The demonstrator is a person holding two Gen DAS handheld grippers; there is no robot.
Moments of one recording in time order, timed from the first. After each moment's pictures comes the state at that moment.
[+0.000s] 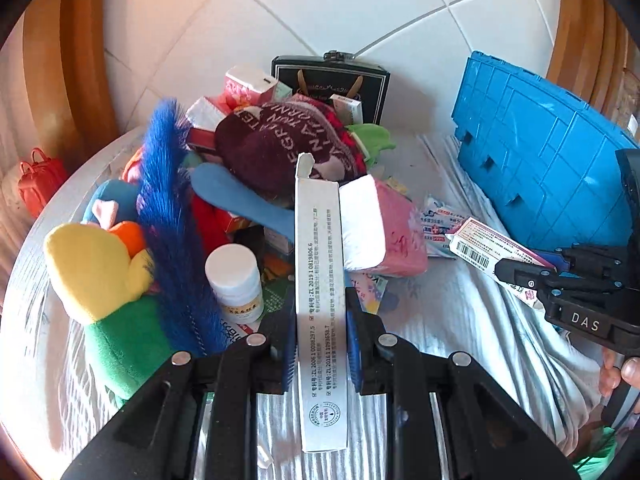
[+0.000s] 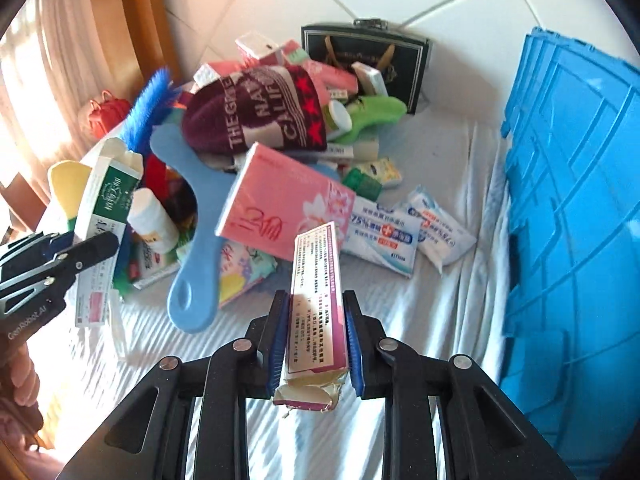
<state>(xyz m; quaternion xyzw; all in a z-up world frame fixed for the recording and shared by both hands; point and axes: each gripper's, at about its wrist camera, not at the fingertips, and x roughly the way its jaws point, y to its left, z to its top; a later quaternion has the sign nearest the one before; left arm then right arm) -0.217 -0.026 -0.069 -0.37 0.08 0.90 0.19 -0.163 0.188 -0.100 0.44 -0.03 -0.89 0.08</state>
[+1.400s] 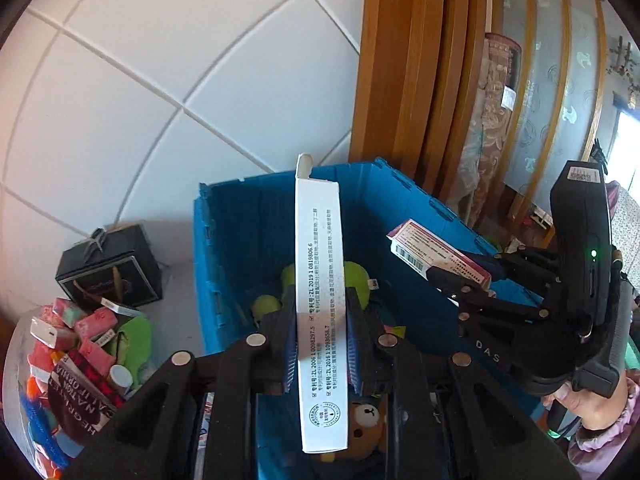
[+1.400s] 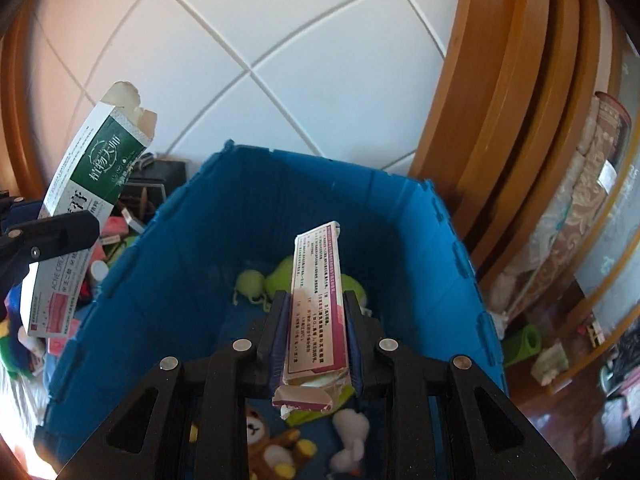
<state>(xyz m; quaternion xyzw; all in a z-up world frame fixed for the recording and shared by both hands) -0.192 0.413 0.130 -0.32 0.17 0.84 0.41 -0.129 0.559 0.069 0.36 -0.04 -0.92 -0.15</state>
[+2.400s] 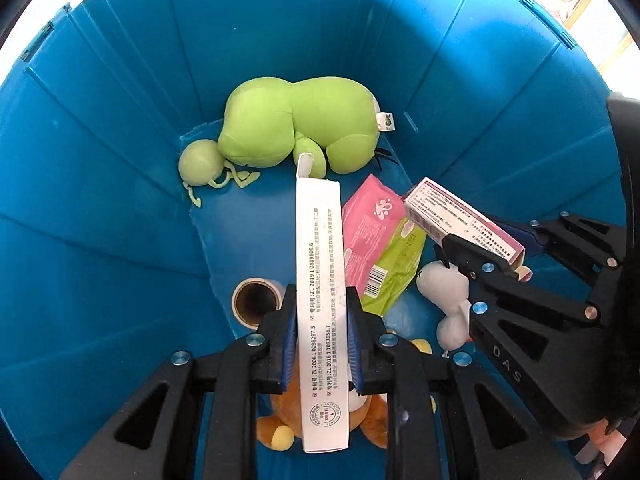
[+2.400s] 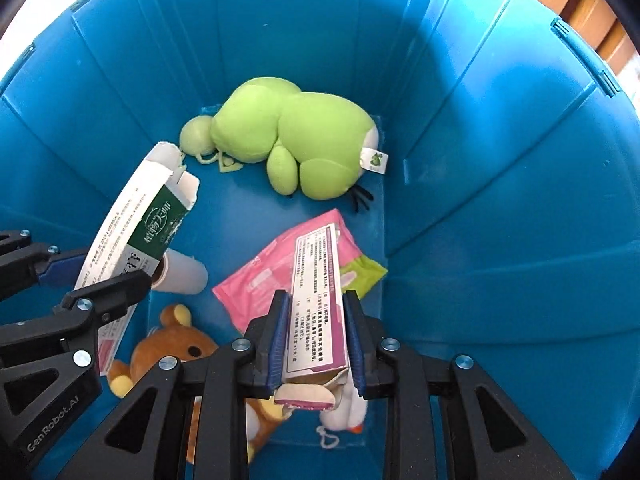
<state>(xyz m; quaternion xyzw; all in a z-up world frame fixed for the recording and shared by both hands) -0.247 0.537 -0.066 -0.56 0.28 0.71 0.33 -0.193 0.642 -0.106 0.59 -0.13 -0.79 -0.12</state>
